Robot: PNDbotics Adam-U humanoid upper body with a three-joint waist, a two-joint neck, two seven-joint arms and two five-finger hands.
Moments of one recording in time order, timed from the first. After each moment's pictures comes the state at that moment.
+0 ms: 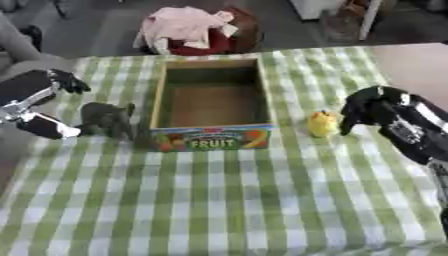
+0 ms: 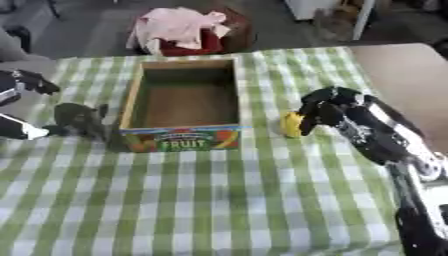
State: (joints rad) left arm -0.64 0.63 -0.19 -1.12 -0.83 -0.39 -0.25; right arm -0.21 -0.31 -0.04 -1.78 -0.26 -0.08 0.66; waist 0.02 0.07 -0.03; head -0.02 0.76
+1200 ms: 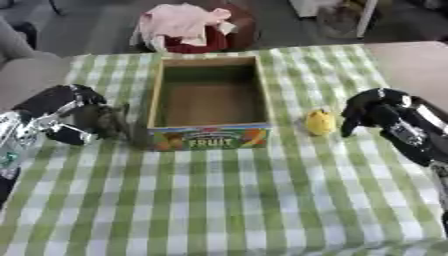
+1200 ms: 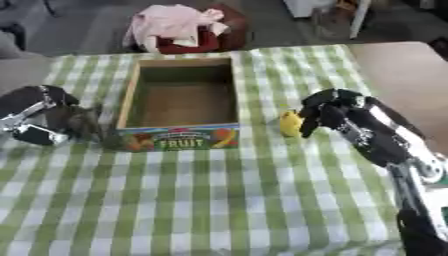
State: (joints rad) left arm -0.68 0.52 -0.16 -0.91 -0.98 -0.37 -0.11; right arm -0.21 -0.31 -0.03 -1.78 -0.26 -0.09 0.67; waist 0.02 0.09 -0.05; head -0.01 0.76
